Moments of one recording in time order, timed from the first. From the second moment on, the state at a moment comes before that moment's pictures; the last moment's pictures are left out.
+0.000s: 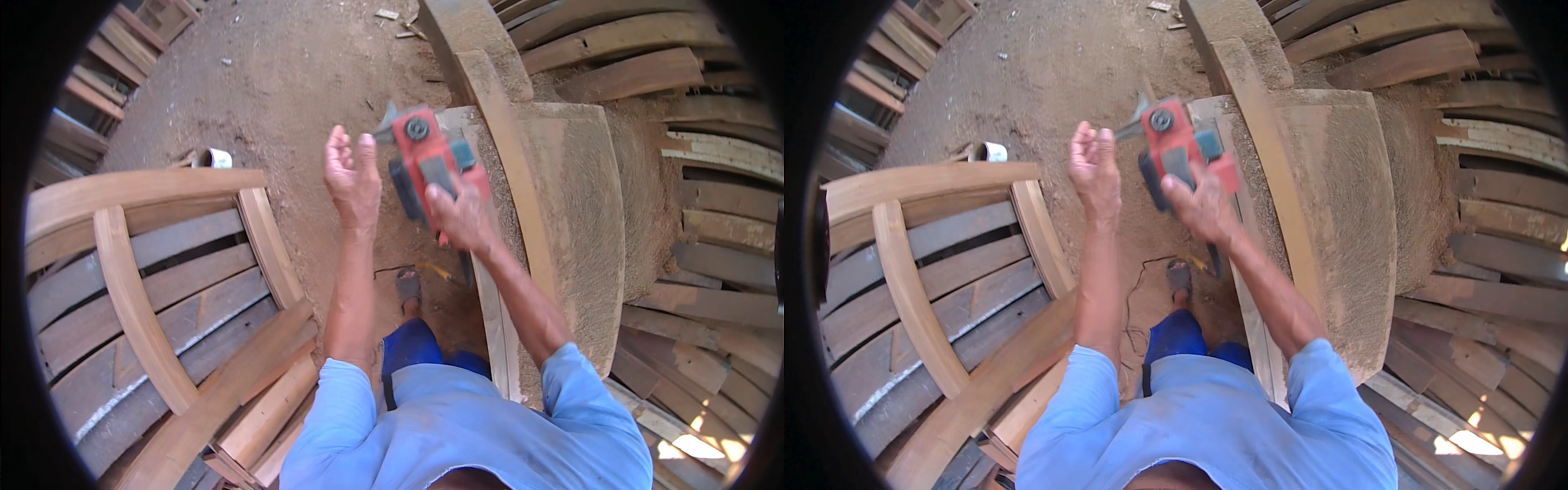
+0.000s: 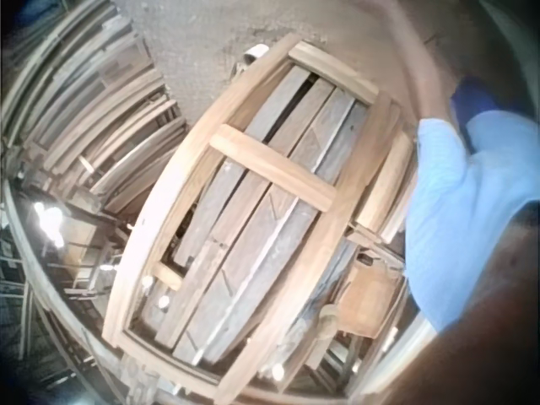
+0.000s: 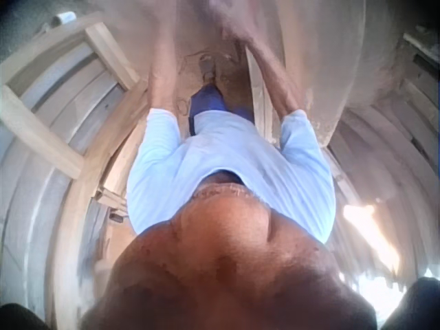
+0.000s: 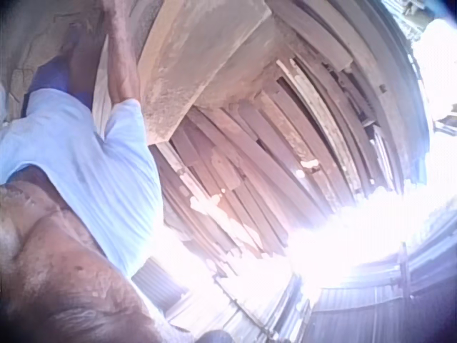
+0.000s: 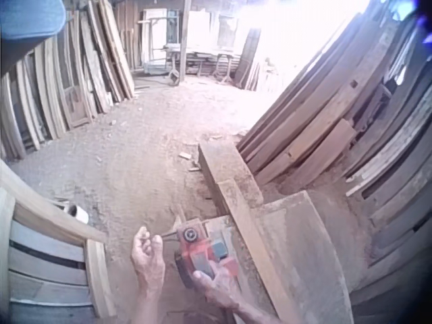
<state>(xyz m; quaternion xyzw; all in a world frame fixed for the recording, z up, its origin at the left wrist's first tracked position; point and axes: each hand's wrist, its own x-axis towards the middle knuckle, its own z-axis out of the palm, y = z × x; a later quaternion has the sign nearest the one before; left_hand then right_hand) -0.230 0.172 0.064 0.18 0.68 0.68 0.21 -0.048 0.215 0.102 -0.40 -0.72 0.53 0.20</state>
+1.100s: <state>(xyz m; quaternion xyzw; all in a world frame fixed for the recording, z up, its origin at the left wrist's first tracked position) -0.124 0.202 -0.066 0.15 0.61 0.55 0.55 0.009 0.004 0.026 -0.44 -0.66 0.61 0.02</state>
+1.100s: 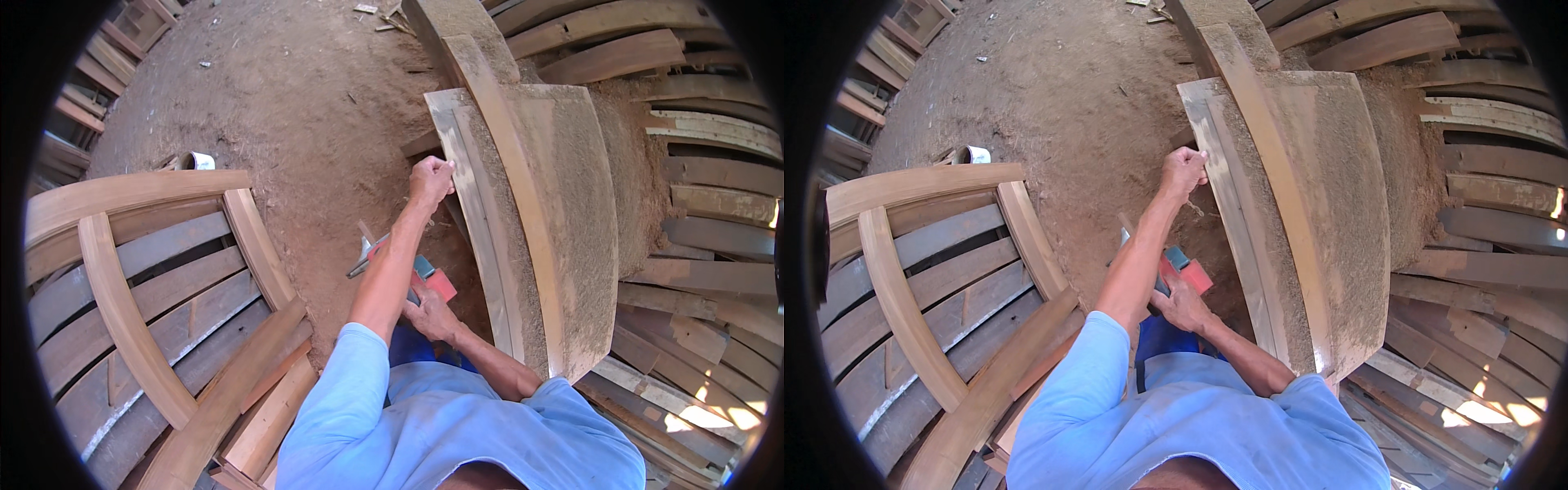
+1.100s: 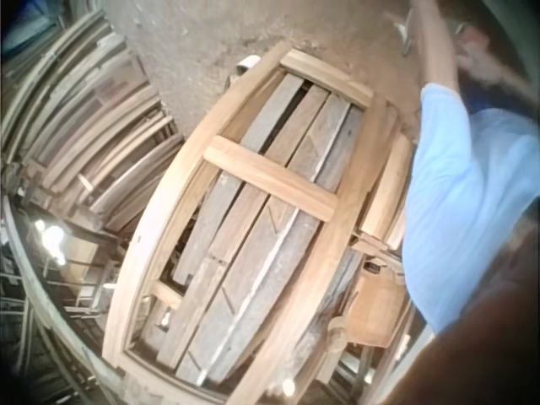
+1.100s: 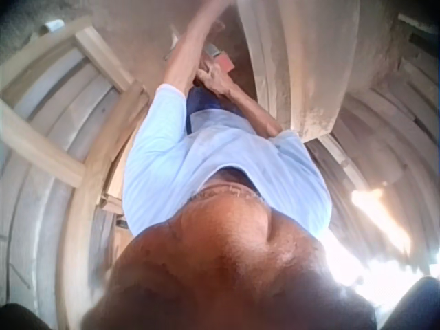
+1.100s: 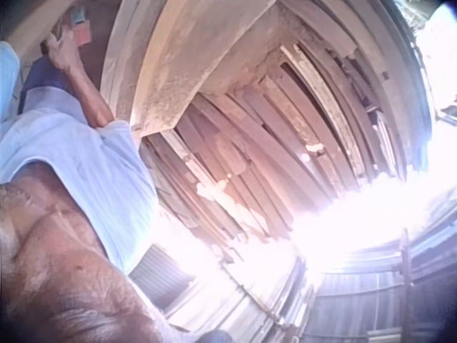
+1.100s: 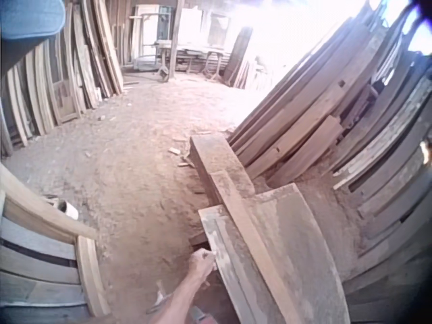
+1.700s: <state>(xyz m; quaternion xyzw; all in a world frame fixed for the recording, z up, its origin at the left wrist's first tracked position) -0.102 -0.042 0.034 0.29 0.75 0.49 0.34 0.051 0.069 0.122 -0.44 -0.53 0.70 0.18</state>
